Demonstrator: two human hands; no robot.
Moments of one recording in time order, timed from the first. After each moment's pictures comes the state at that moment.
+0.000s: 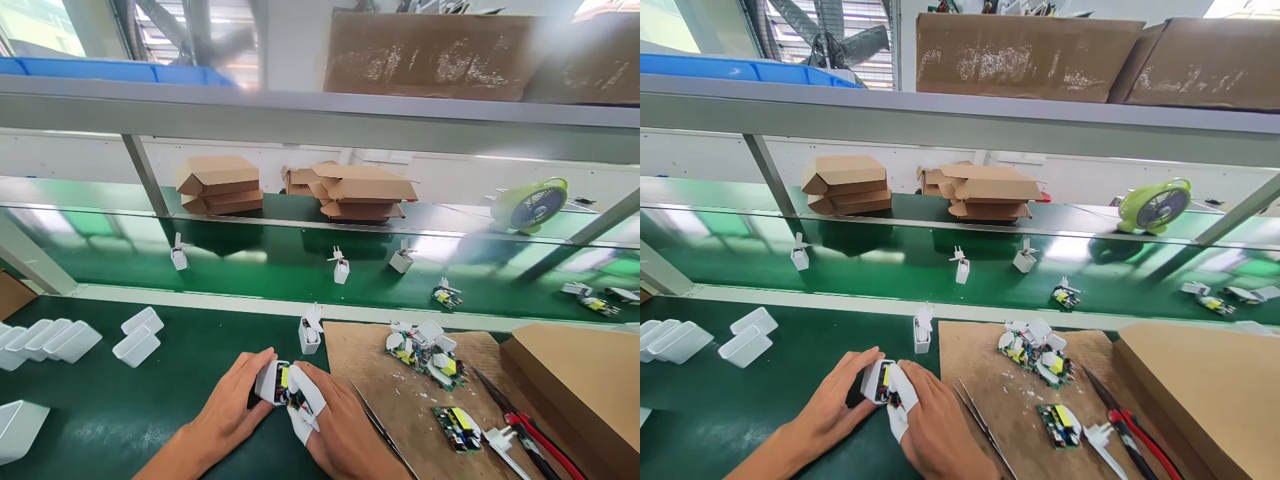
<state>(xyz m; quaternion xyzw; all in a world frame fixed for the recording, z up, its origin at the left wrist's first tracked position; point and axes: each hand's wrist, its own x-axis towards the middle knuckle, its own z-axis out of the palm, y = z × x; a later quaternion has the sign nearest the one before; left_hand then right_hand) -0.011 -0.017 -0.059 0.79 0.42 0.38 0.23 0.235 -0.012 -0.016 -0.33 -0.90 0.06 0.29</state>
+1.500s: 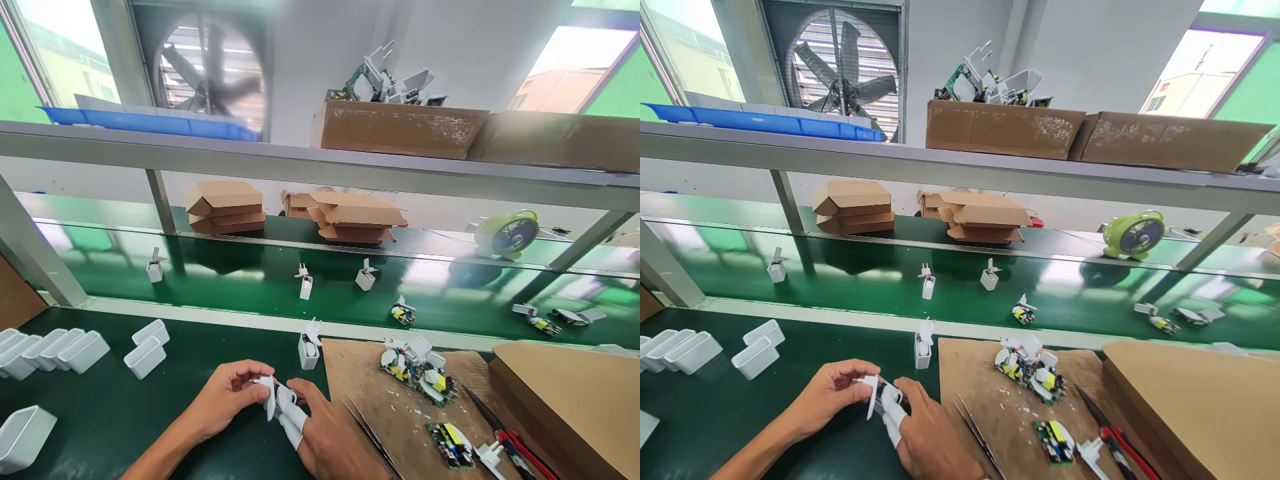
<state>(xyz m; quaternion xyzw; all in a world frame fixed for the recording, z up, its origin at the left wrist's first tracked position) -0.016 -0.001 -0.007 0.61 0.44 0.41 0.52 0.231 -0.016 -0.027 -0.35 -0.91 0.05 0.21</state>
